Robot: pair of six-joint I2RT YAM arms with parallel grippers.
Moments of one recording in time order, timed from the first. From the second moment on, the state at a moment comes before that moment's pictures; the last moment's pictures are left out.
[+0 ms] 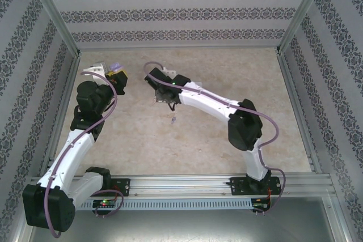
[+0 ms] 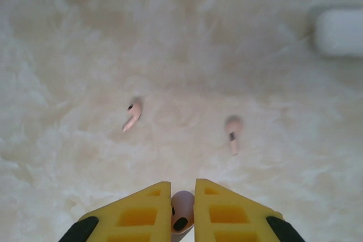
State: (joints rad) left arm -0.10 0.97 0.71 0.20 0.21 -0.39; right arm 0.87 2.02 1.83 -0.86 0.35 0.78
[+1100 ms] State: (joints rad) left arm -0.42 1.27 0.61 0.67 0.50 0.08; right arm 0.82 1.32 1.31 -0.31 0.19 0.03
